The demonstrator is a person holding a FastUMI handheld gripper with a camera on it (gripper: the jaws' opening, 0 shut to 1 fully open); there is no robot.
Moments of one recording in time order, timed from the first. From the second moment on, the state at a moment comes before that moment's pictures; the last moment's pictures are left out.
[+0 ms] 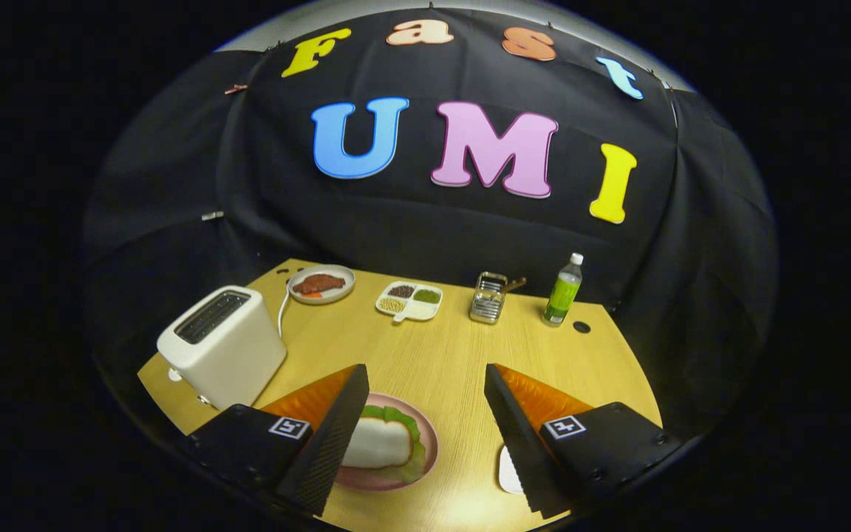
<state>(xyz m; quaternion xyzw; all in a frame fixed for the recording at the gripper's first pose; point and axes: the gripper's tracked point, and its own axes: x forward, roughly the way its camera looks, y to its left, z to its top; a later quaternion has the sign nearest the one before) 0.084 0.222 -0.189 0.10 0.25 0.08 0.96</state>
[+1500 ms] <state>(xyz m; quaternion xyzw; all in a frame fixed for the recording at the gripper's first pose) 0.035 0.209 -0.002 0.08 0.08 0.11 0.99</state>
